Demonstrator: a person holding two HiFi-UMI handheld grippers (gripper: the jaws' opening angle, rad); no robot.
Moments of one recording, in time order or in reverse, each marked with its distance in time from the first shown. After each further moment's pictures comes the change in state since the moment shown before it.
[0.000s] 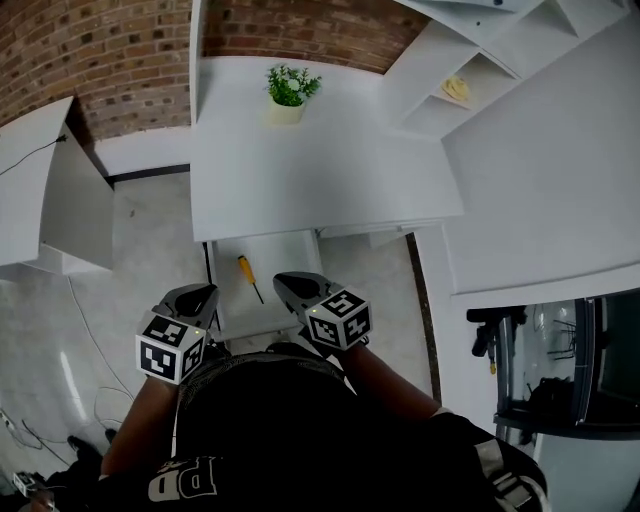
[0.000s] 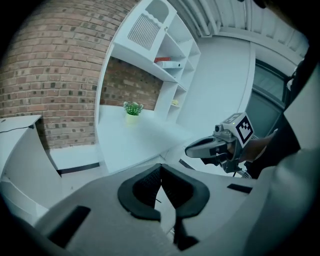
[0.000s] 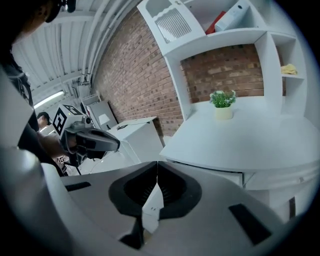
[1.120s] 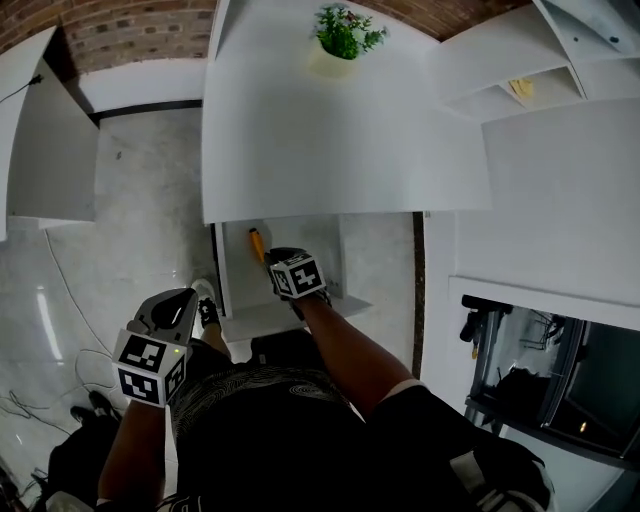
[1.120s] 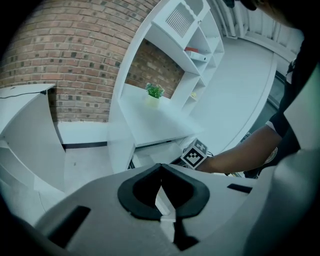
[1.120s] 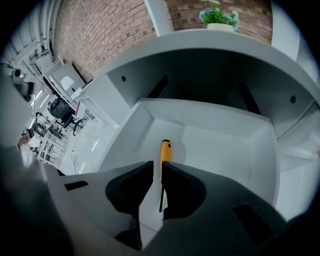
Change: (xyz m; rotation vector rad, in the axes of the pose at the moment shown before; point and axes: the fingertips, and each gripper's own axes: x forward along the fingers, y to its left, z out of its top) left arm 0.015 0.101 -0.076 -0.185 0.100 0.031; right arm 0.193 -0.121 -0.188 0.106 0.516 -0.198
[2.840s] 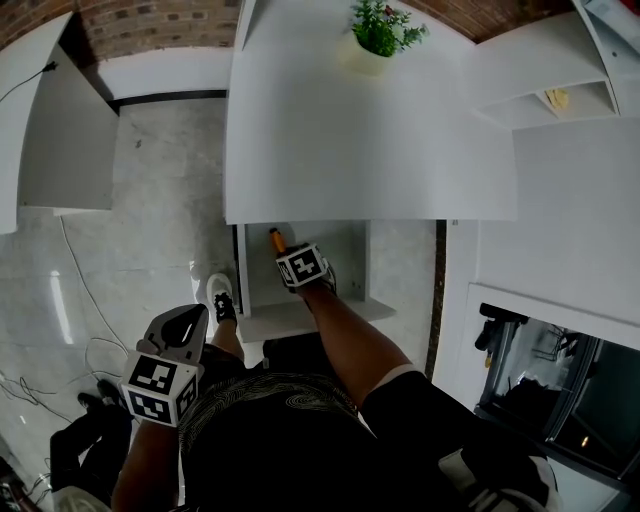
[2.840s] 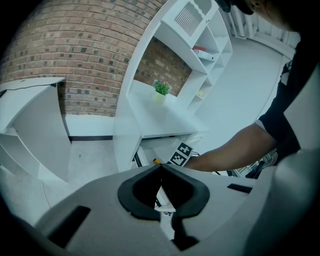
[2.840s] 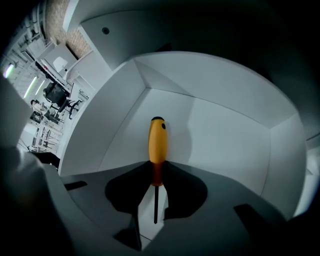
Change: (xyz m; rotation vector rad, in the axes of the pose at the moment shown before) left arm -0.008 0.011 -0.026 -0.067 0.025 0.048; right arm 0.071 -0.016 -0.026 -0.067 0.199 -0.044
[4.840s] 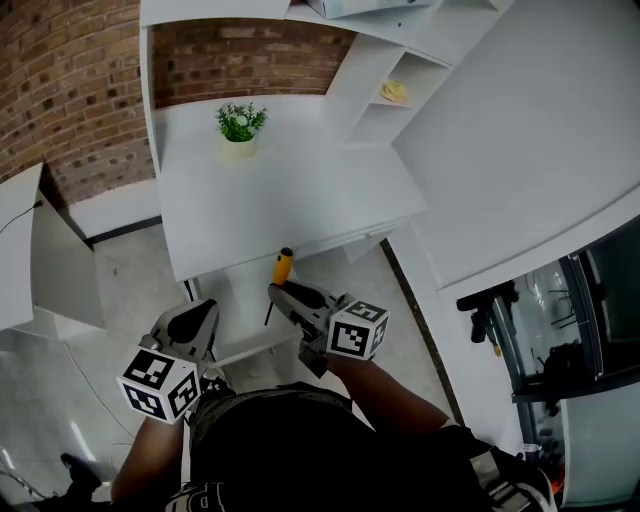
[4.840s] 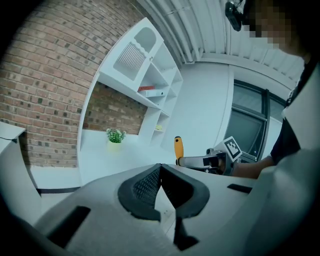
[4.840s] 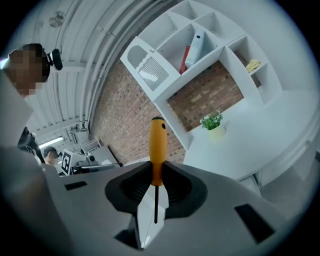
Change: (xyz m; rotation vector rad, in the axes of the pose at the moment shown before) left arm -0.078 -0.201 0.135 0.298 -0.380 -0.263; right arm -0.470 0.078 0.014 0.250 -1.106 0.392
